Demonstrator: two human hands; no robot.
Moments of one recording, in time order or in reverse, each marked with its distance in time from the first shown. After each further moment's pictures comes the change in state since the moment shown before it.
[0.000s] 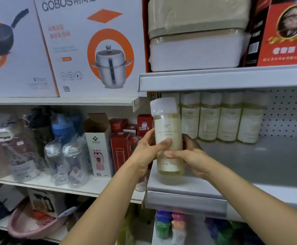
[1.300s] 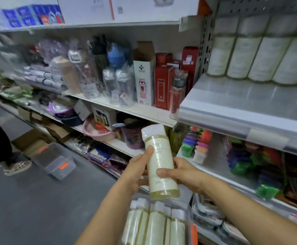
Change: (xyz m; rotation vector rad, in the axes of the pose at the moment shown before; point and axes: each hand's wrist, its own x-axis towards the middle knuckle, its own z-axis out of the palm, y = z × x) left_hand -0.269 -0.120 -0.004 -0.006 0.579 -0.568; right_hand -0.183 0.143 0.066 -0.053 -0.706 0.507
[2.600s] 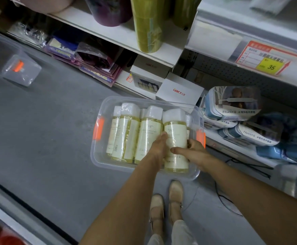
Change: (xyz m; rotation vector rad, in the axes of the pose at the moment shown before) left_hand 0.155 -0.362 0.054 -0.018 0.008 -0.715; right_hand 0.101 0.422 -0.015 0.053 0.331 0.584
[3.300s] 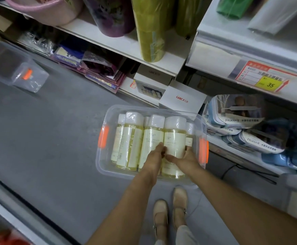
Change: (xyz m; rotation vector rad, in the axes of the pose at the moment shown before) left_hand 0.007 -0.017 -0.024 0.071 0.011 0.075; right_hand -0.002 -0.009 0.034 -0.003 0.129 0.076
